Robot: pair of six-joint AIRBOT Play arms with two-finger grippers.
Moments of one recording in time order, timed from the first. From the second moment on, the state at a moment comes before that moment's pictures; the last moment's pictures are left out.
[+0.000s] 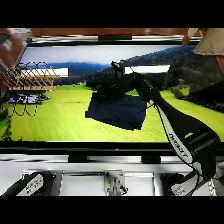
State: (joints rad) left arm 0.36 -1.04 1.58 0.38 -1.31 -1.09; right arm 0.47 -1.75 1.61 2.16 -0.97 -1.54
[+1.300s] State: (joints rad) left arm 0.28 -1.03 1.53 0.38 -1.32 -1.14; right arm 0.02 -1.70 1.19 2.28 -1.15 -1.68
